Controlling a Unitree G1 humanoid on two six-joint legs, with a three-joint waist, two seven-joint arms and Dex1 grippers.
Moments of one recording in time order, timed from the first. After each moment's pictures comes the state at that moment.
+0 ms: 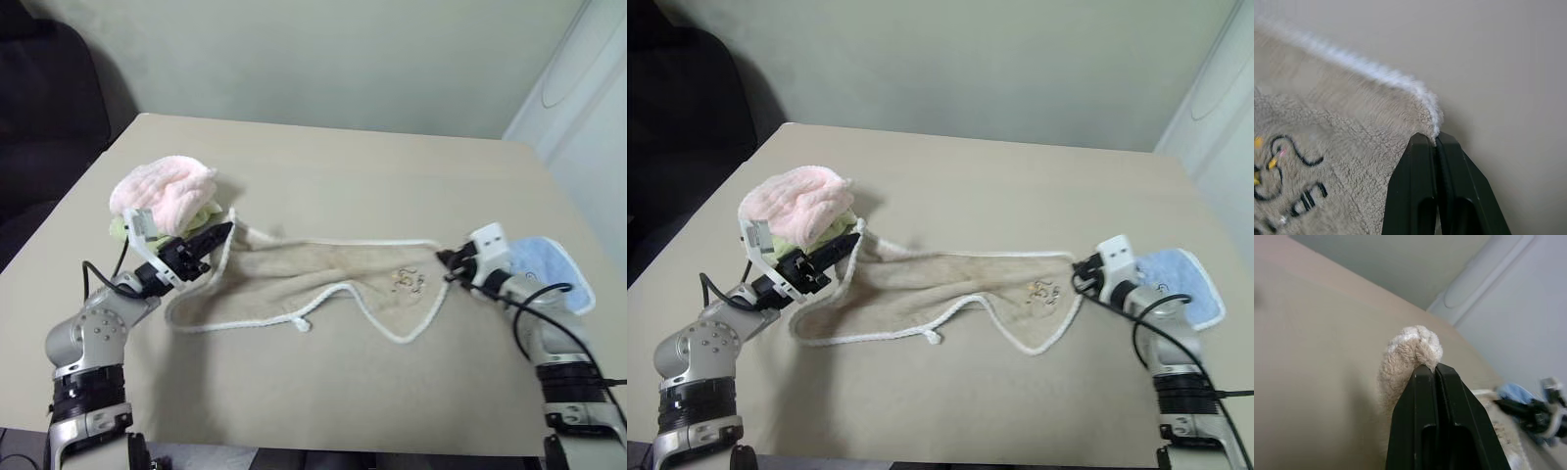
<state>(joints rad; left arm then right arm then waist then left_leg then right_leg) -0.38 0.56 0.44 0.12 -0.87 0.73 -0.76 -0.36 -0.55 -0.14 0.11 0.25 0.46 0.59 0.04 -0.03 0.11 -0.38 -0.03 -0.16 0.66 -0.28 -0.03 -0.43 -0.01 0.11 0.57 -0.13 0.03</state>
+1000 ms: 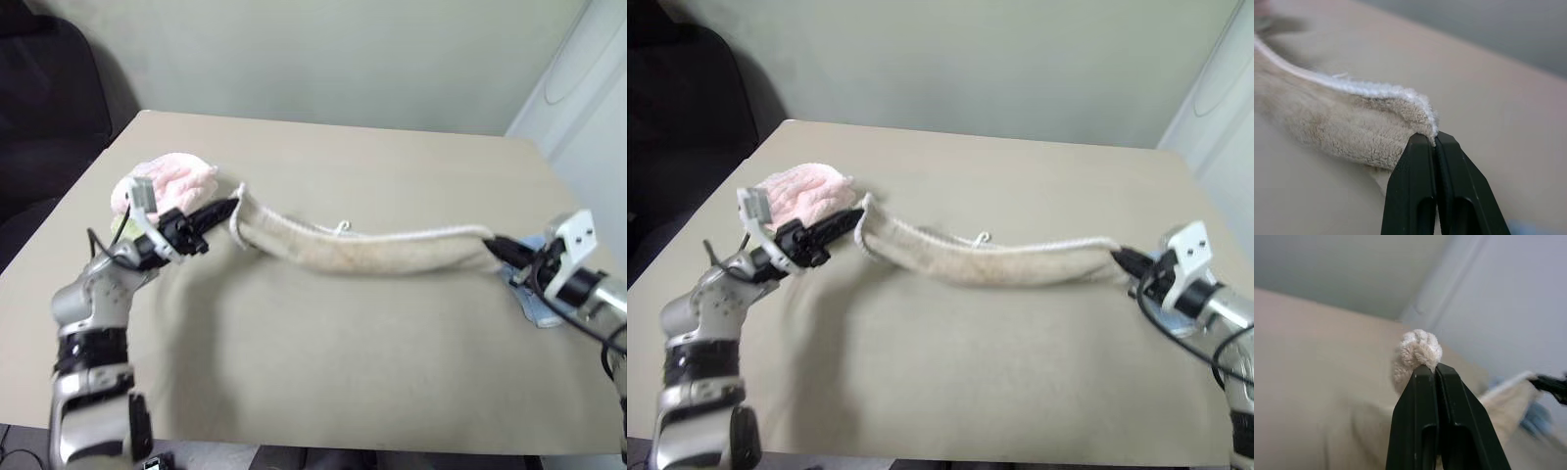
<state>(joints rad) -0.44 0.63 0.36 0.19 -0.77 0.65 -1.02 -0.02 -0.74 -0.37 -0.28 0.51 0.48 0.80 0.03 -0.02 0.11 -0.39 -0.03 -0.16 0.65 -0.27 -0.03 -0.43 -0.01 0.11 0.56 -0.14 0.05</state>
